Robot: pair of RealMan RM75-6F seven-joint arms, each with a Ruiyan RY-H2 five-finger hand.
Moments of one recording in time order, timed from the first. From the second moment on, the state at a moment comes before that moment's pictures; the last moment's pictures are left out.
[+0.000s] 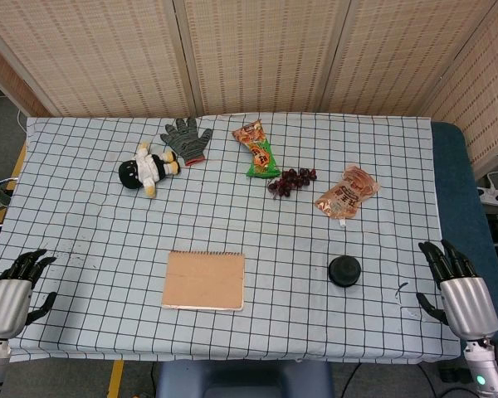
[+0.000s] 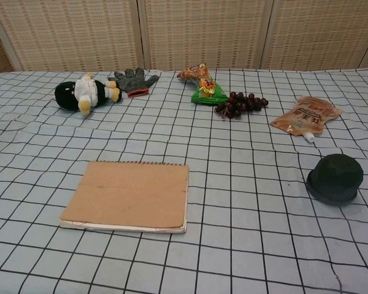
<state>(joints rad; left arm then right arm) -0.11 -1.17 -0.04 -1.58 1.51 1.49 0.16 0.05 -1.18 0.01 -1.55 -1.64 1.58 -0.14</state>
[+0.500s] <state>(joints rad) -0.12 -1.18 -0.05 -1.56 1.52 1.48 0.13 0.09 -1.20 0.00 -1.53 -1.59 1.43 -0.14</state>
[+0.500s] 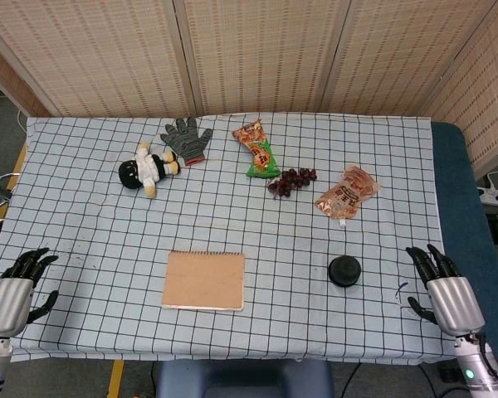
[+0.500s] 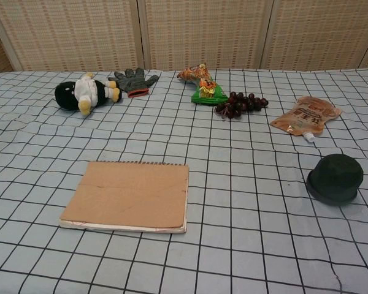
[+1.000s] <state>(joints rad) -0.10 -1.17 -0.04 -1.57 1.53 1.52 0.11 0.17 -1.24 -0.04 -1.43 -1.62 1.31 0.02</state>
